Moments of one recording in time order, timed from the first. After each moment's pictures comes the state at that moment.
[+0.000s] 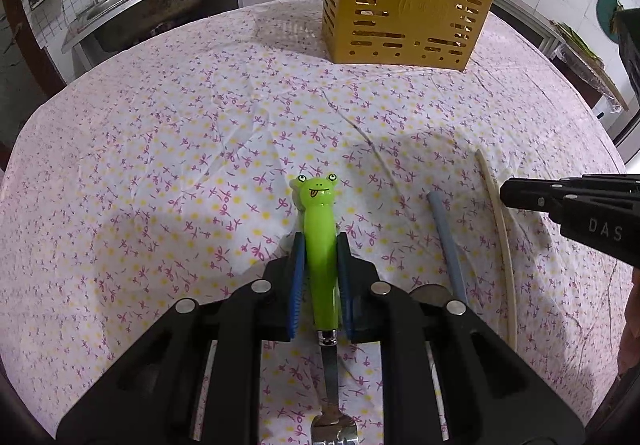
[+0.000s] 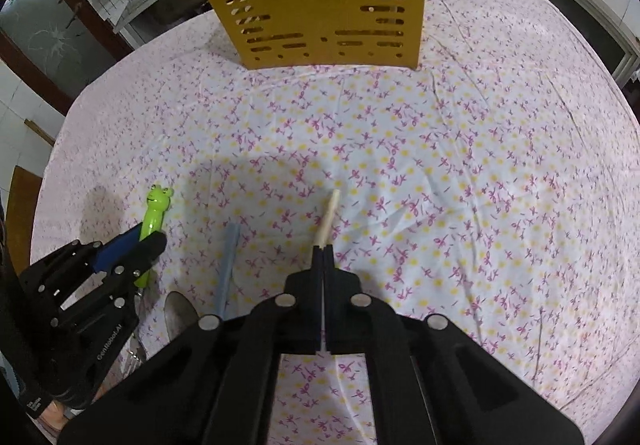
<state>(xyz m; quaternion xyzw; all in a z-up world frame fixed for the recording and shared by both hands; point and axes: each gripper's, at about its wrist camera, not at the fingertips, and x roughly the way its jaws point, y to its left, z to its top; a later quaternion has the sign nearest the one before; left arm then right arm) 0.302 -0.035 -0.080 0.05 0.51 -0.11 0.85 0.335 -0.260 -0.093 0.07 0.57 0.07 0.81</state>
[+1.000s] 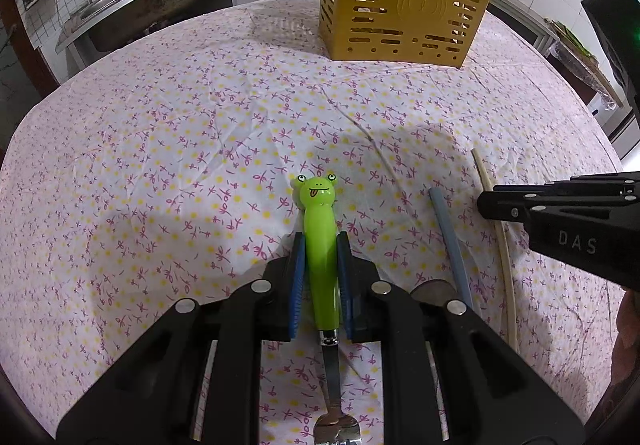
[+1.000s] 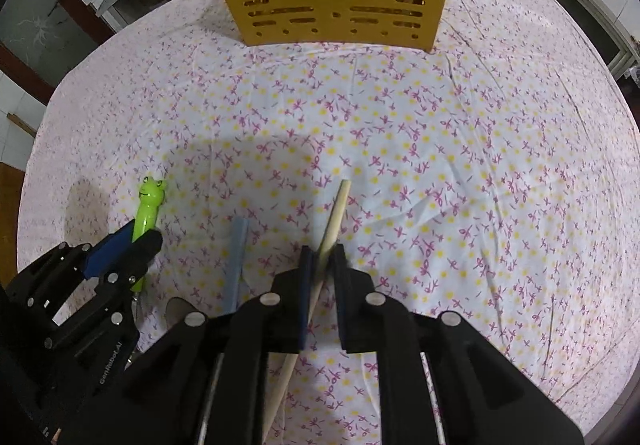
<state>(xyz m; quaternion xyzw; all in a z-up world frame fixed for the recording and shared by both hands) 0.301 -0.029 -0.082 0.05 0.51 -0.13 0.85 0.351 -0.217 -0.104 0.05 0.60 0.04 0.80</state>
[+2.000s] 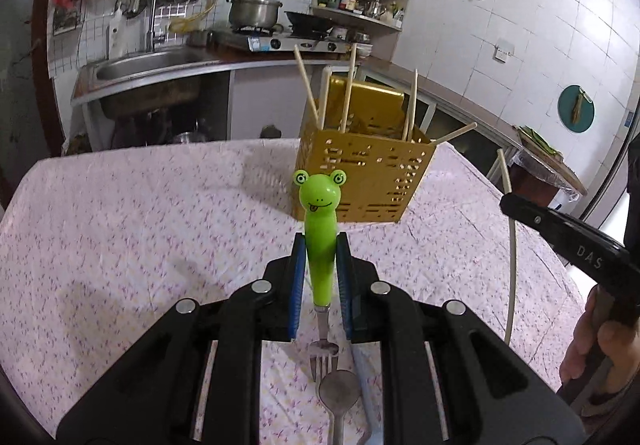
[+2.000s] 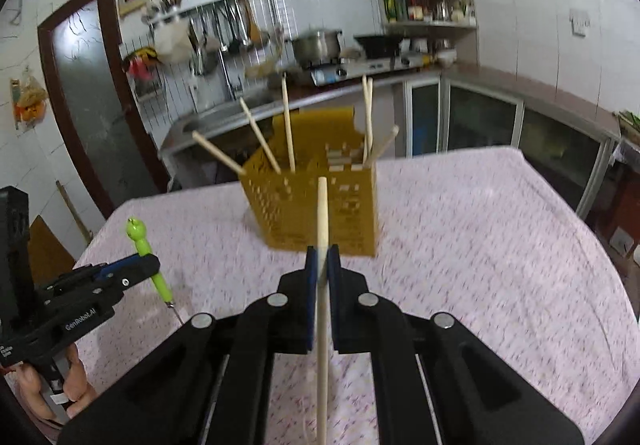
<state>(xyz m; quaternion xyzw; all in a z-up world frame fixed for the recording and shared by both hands) 0.282 -0.028 0.026 -0.05 0.33 -0.15 0.93 0.292 -0.298 0.021 0.08 0.28 0.09 0.95</state>
